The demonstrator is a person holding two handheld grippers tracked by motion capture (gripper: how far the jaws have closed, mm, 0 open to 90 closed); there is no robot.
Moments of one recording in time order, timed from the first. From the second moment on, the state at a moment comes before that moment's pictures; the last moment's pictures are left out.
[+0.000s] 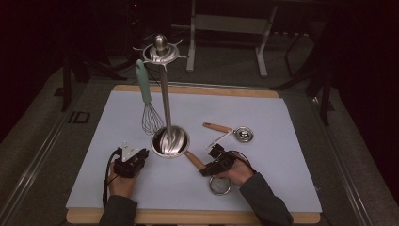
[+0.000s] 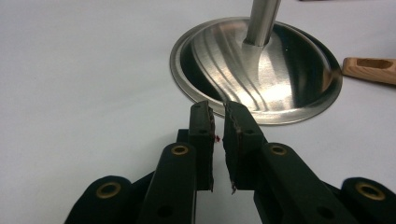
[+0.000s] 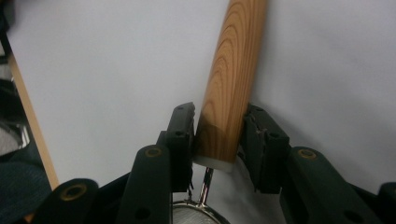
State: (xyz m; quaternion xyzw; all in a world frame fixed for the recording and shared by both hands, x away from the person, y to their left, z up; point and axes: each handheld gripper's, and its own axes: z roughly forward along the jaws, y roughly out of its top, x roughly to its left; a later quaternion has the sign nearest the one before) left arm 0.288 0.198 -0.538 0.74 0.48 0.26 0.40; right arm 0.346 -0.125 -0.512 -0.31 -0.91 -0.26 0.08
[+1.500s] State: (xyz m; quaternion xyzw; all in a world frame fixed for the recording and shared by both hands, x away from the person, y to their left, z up) left arm 0.289 0.198 -0.538 0.74 0.48 0.27 0.39; right arm 0.349 -0.127 -0.500 -0.33 -0.90 -0.29 0.07
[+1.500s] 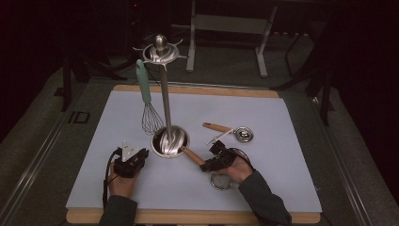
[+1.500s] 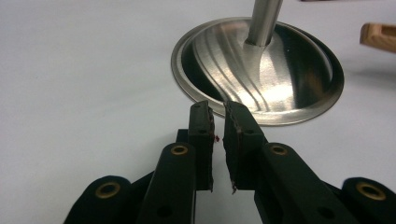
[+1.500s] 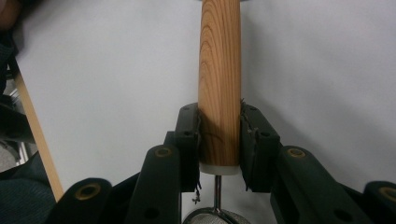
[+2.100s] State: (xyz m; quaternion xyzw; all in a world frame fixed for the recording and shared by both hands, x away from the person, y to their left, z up) left arm 0.289 0.198 -0.538 0.74 0.48 0.27 0.40; right arm 0.352 -0.137 -0.483 -0.33 -0.88 -0.33 0.05
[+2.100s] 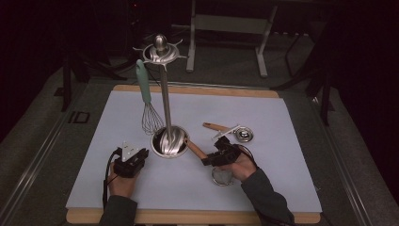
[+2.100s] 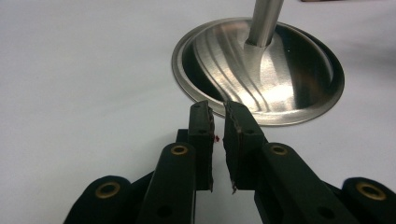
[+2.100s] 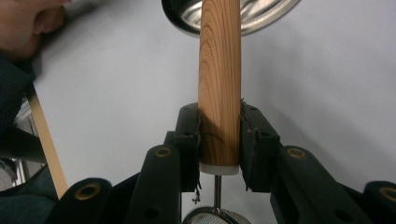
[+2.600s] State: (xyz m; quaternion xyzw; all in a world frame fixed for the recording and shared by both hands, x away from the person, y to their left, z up) left arm 0.289 0.198 -0.538 0.74 0.48 0.27 0.40; right arm 0.351 -0.145 -0.466 -0.33 -0.86 -0.38 0.03
